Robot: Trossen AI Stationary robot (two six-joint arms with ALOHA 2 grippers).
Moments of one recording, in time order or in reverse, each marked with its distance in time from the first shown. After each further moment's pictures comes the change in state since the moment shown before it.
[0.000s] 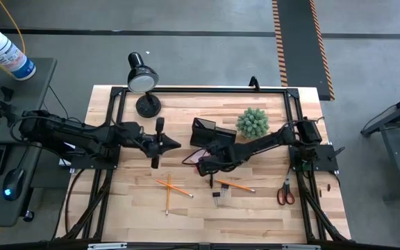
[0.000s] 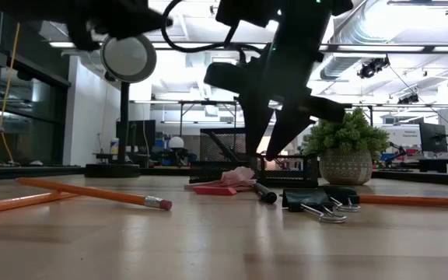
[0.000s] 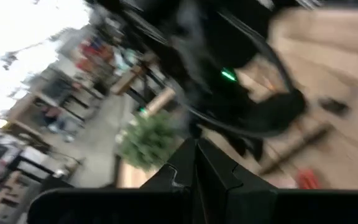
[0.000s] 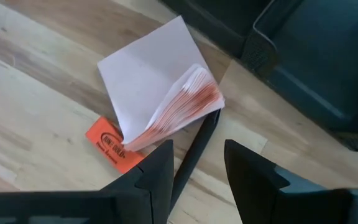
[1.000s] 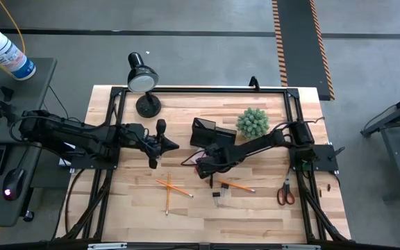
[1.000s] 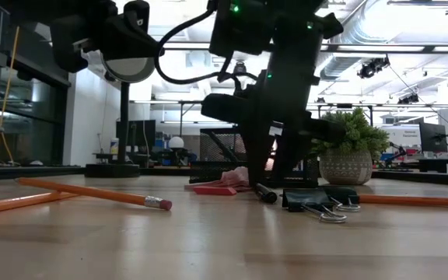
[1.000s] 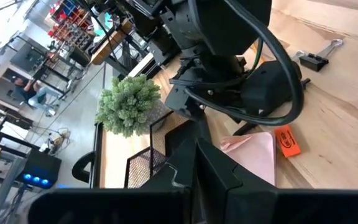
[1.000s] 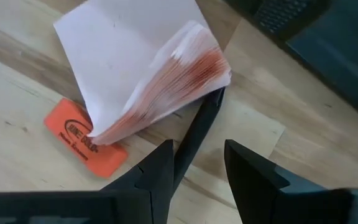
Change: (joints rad) left arm 0.000 0.000 0.022 -0.175 -0.045 -0.003; right arm -0.016 0.087 0.000 0.026 -0.100 -0.007
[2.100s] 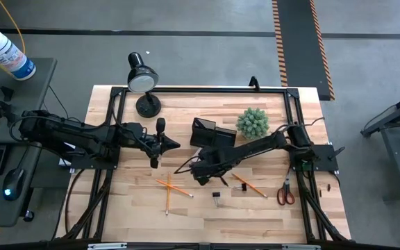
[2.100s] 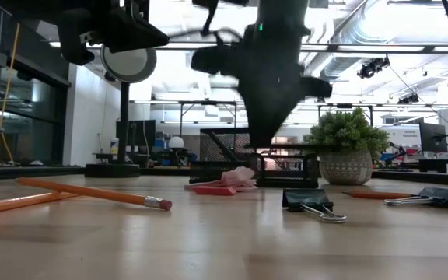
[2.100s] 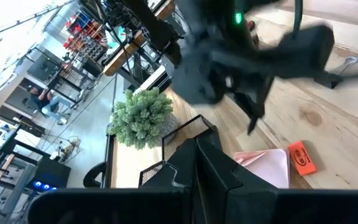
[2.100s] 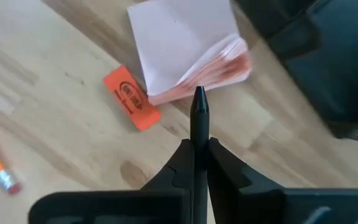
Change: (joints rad) left arm 0.000 0.000 0.001 0.069 0.000 0.003; right arm 0.057 0.035 0.306 -0.361 0.038 -0.177
